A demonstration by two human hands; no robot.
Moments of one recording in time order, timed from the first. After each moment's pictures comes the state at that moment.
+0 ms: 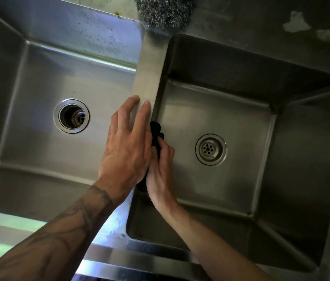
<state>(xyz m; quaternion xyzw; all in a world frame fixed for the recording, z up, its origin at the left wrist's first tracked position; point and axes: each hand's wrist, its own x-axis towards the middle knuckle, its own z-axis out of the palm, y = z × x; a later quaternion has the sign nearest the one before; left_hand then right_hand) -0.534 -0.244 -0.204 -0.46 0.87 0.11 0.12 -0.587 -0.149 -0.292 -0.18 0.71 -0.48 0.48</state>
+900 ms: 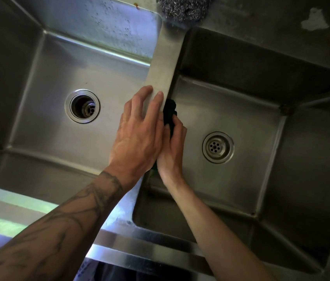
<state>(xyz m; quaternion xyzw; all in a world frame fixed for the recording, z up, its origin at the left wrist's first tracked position) -0.534 -0.245 -0.209 -0.47 0.87 0.13 0.10 -0.609 -0.180 -0.285 -0.20 0.71 -0.50 0.45</state>
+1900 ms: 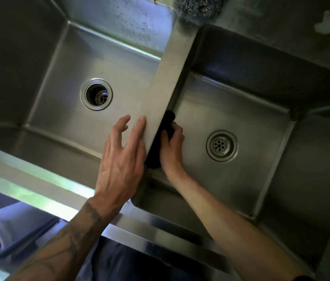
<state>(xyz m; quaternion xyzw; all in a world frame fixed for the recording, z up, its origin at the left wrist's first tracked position) -0.485 -0.161 -0.203 -0.59 0.77 0.24 -0.11 -0.608 -0.163 -0.295 -0.19 0.72 -0.39 0.54</state>
